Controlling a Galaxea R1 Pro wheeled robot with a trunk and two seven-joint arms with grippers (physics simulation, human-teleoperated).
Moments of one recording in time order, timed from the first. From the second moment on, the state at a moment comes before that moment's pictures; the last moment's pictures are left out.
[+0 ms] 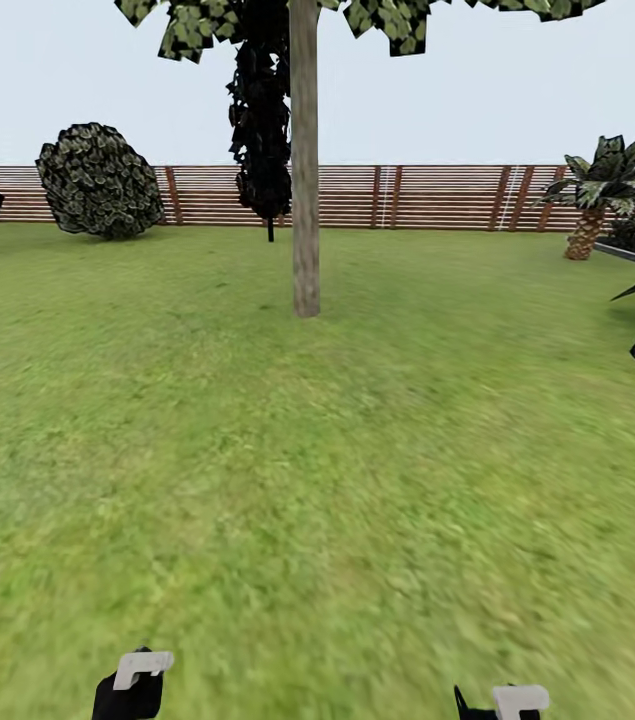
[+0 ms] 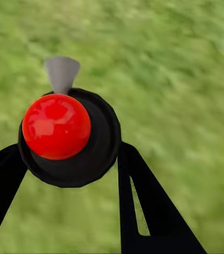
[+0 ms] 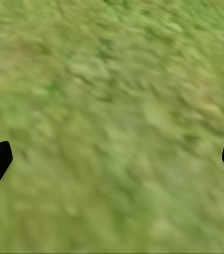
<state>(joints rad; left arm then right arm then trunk) -0.31 0.11 0.10 -0.39 -0.02 -0.25 -0.08 -0.31 -0.10 0.00 -0.17 0.01 -0.56 0.00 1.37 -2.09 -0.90</state>
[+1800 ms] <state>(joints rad) -0.31 0.11 0.10 -0.39 -0.02 -0.25 -0.08 -0.31 -0.10 0.00 -0.17 0.01 -0.56 0.00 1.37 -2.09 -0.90</state>
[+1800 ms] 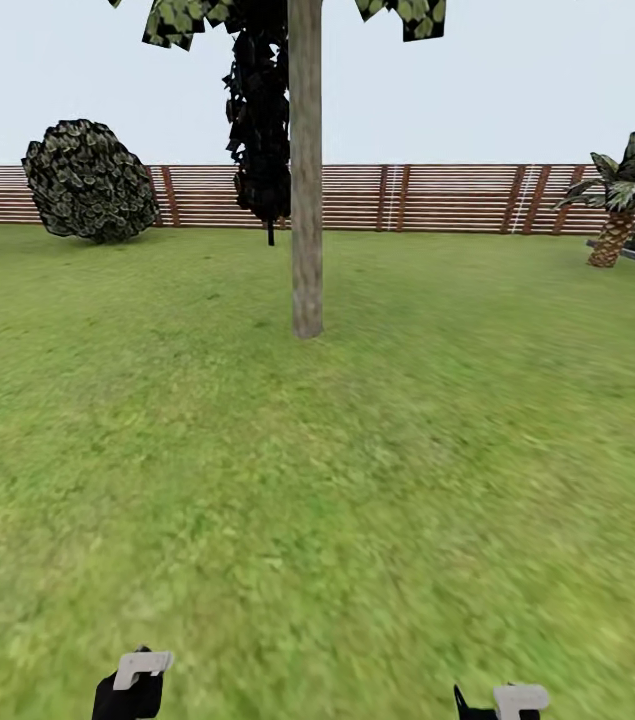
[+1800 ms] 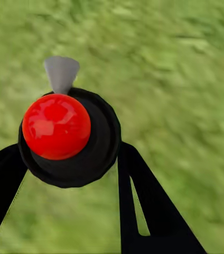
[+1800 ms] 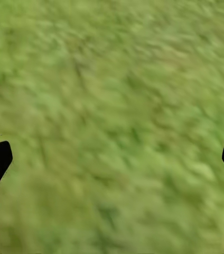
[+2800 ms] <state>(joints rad) -0.31 0.11 0.10 -0.39 -0.02 -0.25 -0.08 -0.31 -0.10 0.00 -0.17 0.01 -0.56 0.00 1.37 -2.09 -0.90</state>
